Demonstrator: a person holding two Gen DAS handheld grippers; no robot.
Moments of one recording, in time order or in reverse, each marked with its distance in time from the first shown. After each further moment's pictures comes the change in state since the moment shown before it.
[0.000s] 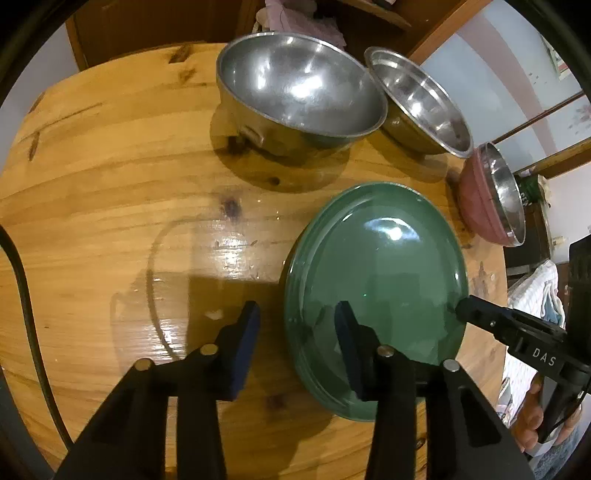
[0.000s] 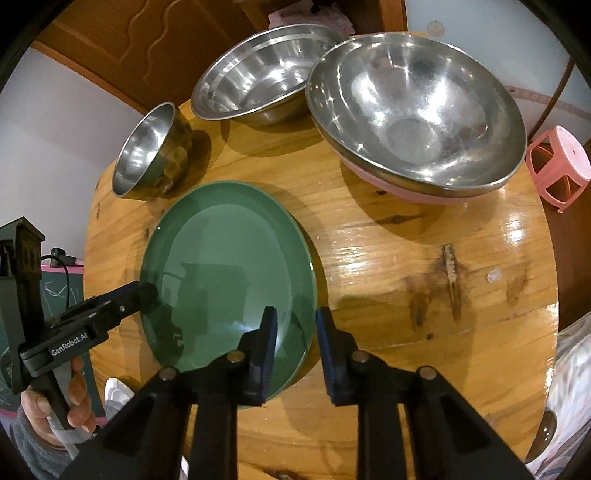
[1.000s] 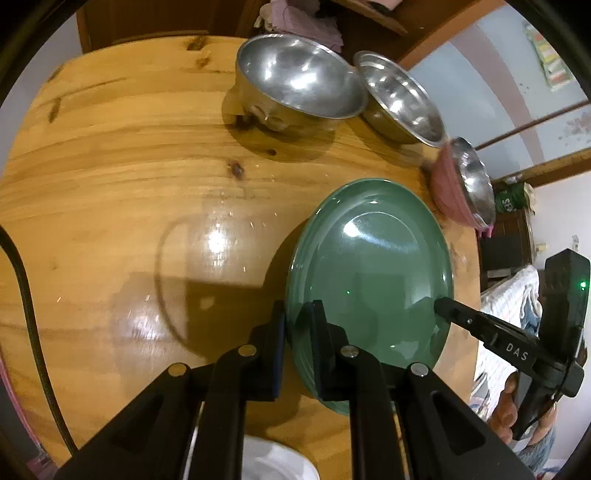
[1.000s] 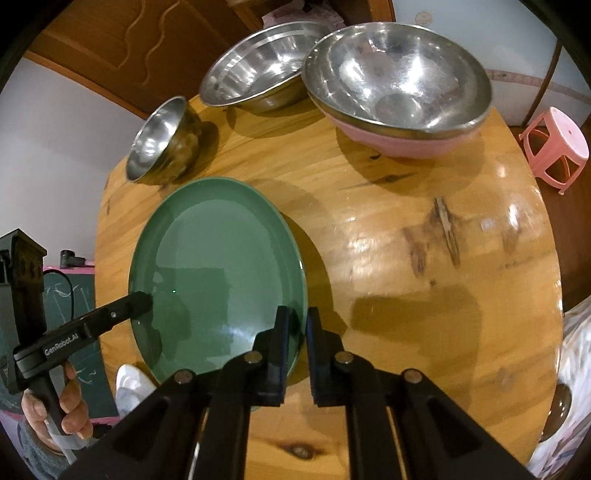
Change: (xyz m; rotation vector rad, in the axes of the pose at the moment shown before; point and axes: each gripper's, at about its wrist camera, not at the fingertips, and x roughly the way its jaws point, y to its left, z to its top) left arm -0.045 0.000 -0.040 -0.042 0.012 -0.074; right arm -0.016 0.001 -0.031 0.041 -0.008 0.036
